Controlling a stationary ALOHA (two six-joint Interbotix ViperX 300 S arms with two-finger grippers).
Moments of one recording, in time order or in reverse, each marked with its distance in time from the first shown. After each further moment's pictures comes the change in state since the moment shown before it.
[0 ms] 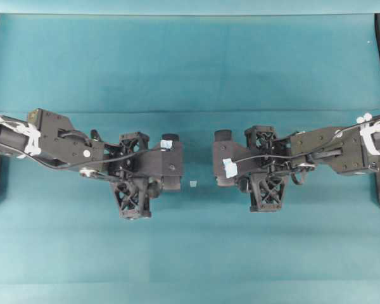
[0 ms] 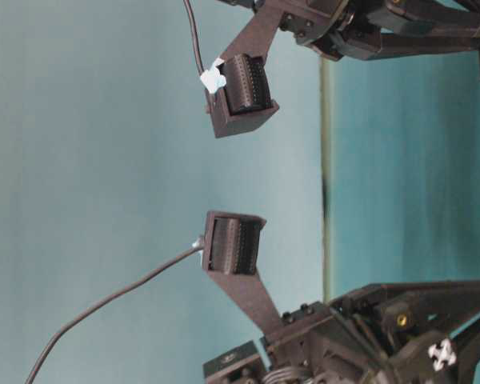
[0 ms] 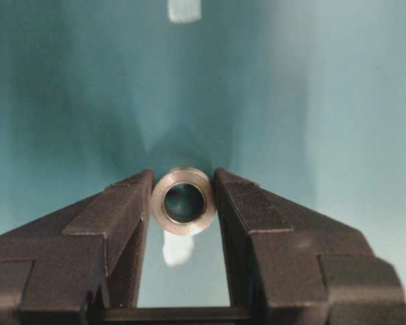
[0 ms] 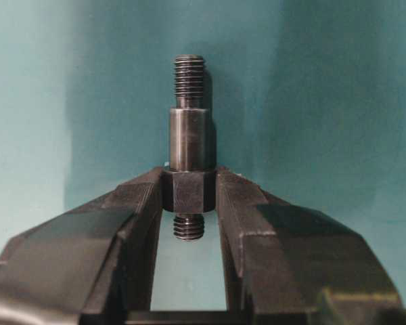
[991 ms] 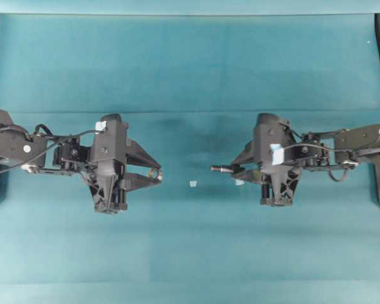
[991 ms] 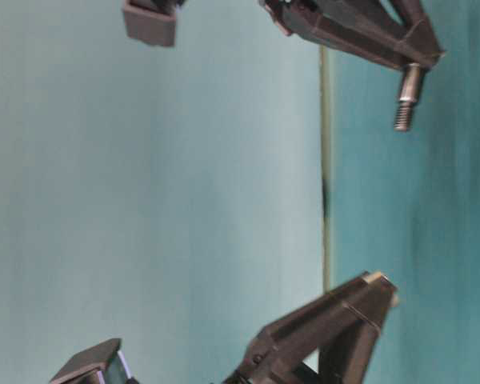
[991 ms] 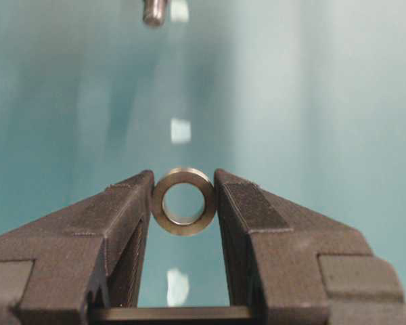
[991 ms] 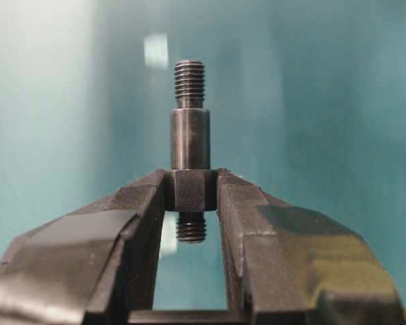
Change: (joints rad) left arm 0.009 -0.239 0.281 0.000 -0.572 -0.005; right arm -0.015 -0.172 0.252 0.041 -0.597 0.048
